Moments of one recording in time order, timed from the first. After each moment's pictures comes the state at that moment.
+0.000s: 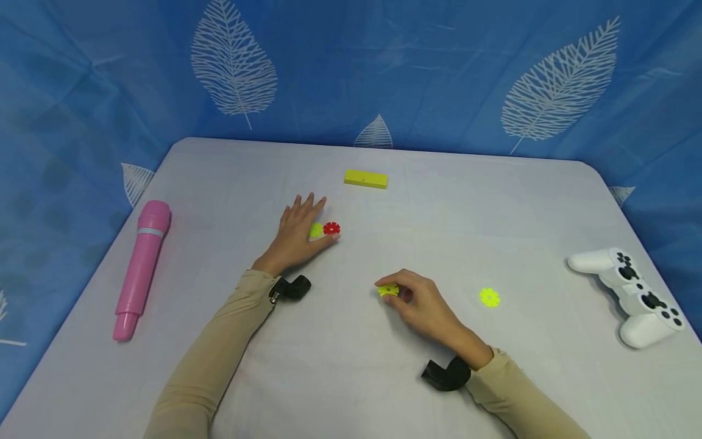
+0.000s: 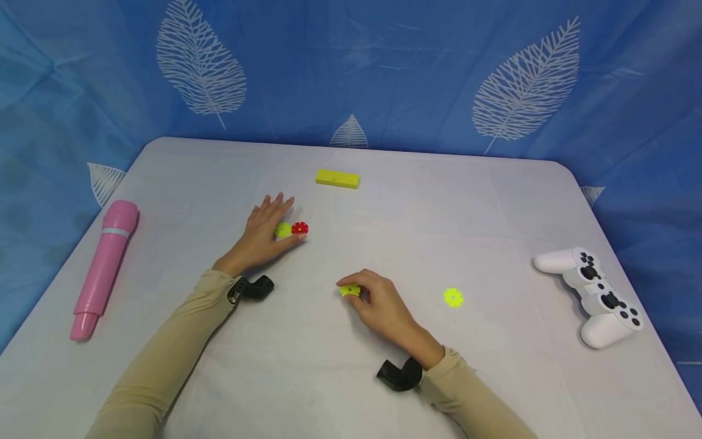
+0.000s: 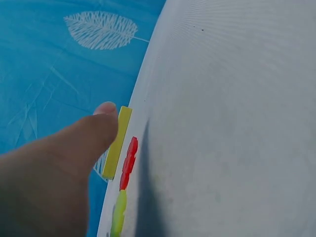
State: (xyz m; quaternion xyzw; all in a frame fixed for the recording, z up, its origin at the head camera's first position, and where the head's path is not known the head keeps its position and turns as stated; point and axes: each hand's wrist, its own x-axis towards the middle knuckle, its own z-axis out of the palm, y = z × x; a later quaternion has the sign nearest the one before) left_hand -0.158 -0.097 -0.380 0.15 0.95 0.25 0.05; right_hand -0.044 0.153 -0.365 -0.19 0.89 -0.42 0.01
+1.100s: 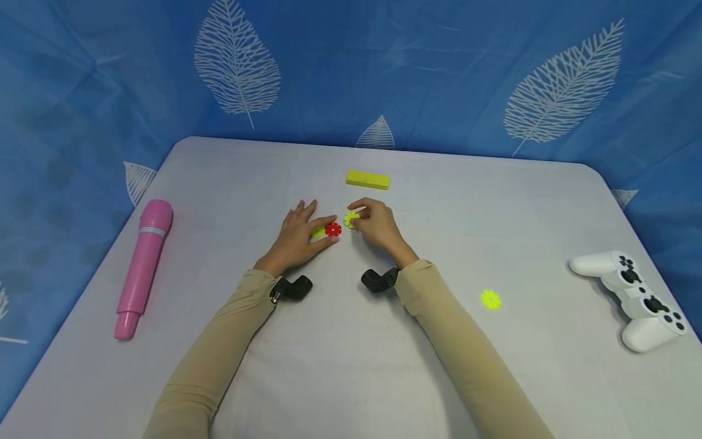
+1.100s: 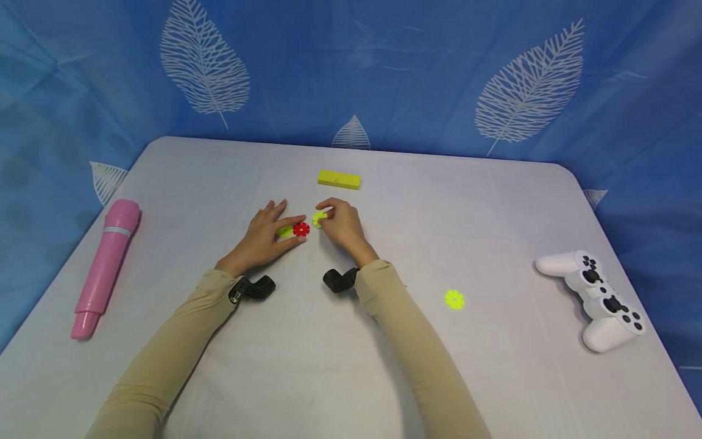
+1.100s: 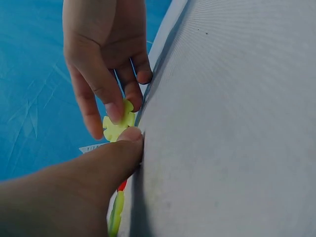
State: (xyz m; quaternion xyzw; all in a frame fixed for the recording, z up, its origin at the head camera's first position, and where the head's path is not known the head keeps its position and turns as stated) left_hand -0.160 -0.099 -0.387 0.16 0.96 0.23 0.06; right_hand -0.180 0.086 -0.362 -0.05 0.90 -0.43 0.10
